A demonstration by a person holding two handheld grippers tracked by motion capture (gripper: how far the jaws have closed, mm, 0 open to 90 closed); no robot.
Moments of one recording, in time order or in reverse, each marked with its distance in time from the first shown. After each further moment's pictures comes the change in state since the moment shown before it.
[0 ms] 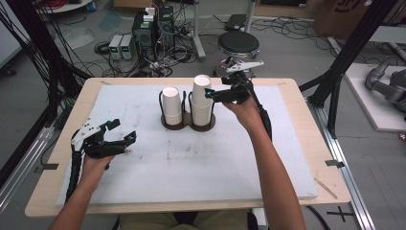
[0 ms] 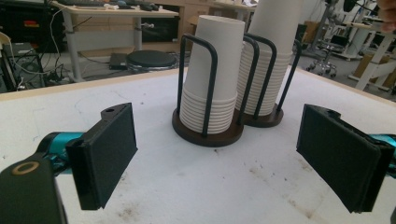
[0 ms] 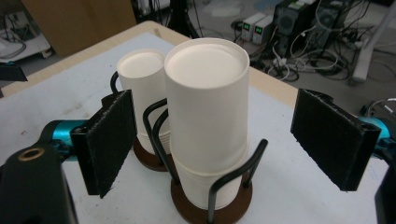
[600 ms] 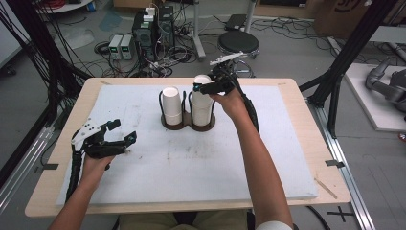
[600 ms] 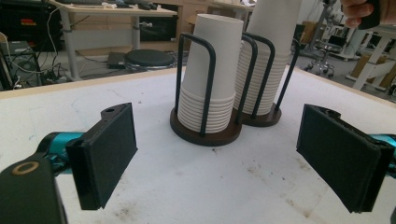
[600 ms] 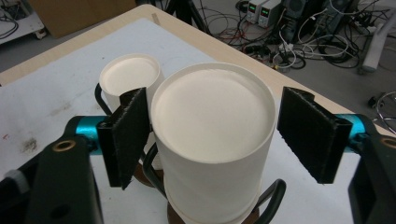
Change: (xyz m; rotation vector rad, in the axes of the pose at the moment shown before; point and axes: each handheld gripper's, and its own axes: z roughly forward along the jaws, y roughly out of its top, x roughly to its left) left arm 0.000 -0.001 0.000 -0.001 -0.004 -0.008; right arm 0.000 0.023 0.043 0.080 0.007 -0.010
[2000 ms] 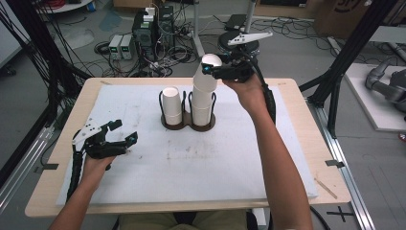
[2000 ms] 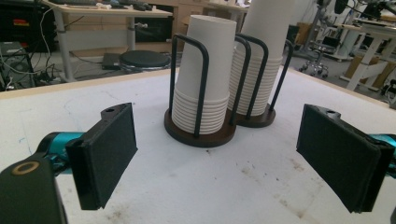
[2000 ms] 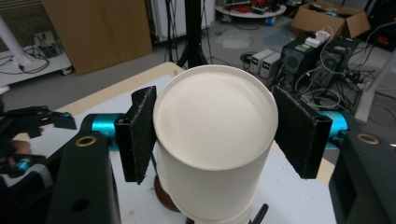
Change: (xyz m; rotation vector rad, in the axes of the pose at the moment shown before) left arm -0.002 0.000 0.001 -0.003 -0.023 -0.002; right arm 0.021 0.036 -0.095 -0.187 0.035 -0.061
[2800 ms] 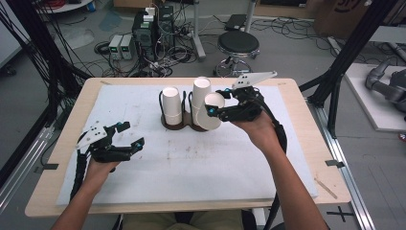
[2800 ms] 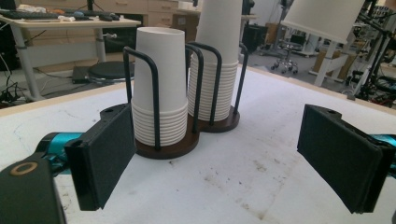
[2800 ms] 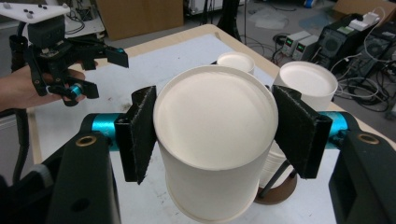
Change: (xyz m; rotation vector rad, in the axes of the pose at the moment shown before) left arm -0.021 0.005 0.002 -0.023 -0.119 0.059; right arm 0.046 -0.066 -0.032 0.086 0.111 -0.071
